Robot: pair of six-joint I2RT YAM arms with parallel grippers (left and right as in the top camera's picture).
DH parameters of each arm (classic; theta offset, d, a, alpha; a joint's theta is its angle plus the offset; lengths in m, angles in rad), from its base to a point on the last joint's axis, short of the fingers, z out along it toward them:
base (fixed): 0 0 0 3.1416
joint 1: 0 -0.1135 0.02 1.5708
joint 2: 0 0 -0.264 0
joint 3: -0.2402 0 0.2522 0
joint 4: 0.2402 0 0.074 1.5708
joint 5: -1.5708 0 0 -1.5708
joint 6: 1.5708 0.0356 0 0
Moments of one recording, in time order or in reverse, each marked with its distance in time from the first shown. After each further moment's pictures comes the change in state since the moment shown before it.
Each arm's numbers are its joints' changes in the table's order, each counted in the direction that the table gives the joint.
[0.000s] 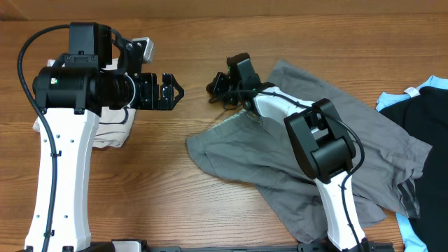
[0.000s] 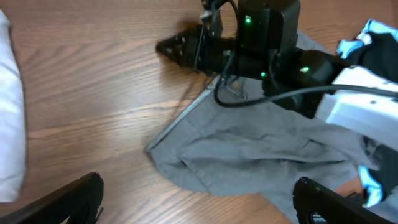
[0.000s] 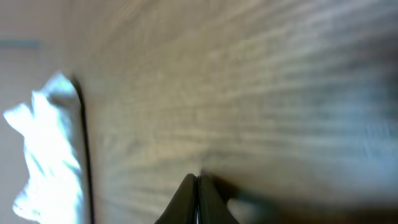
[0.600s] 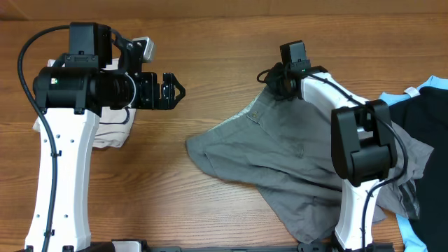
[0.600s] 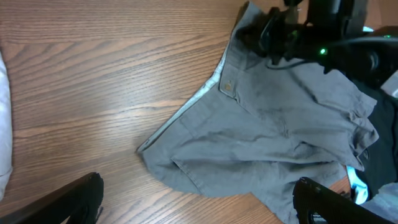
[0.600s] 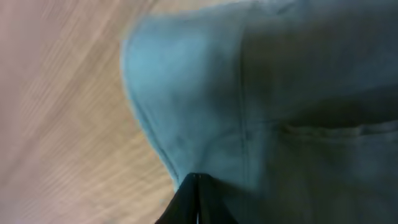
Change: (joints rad) left arm -0.005 0.000 0.001 0.003 -0.034 -0.037; right arm 0.251 -0.138 0.063 0.284 -0.287 0.066
